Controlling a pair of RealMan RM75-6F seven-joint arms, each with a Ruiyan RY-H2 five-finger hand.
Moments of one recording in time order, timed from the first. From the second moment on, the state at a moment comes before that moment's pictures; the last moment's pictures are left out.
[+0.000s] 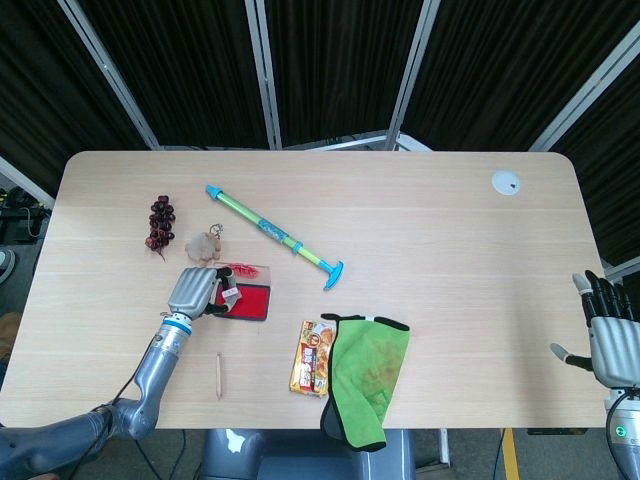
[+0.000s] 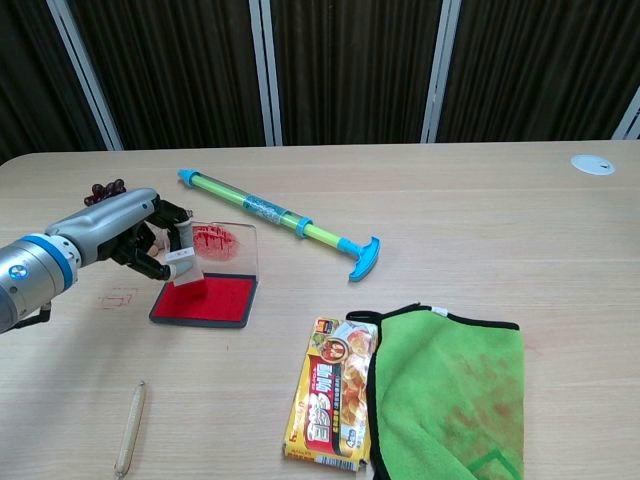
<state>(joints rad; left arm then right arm) -0.60 -1.76 -0.19 -1.19 1.20 1.00 0.06 0.11 -1.19 0.11 -1.43 -1.40 1.42 0.00</state>
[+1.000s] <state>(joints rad) -0.53 -1.66 -0.15 -1.13 1.20 0.95 -0.09 0.10 -1.18 0.11 -1.46 -1.41 1.43 0.01</state>
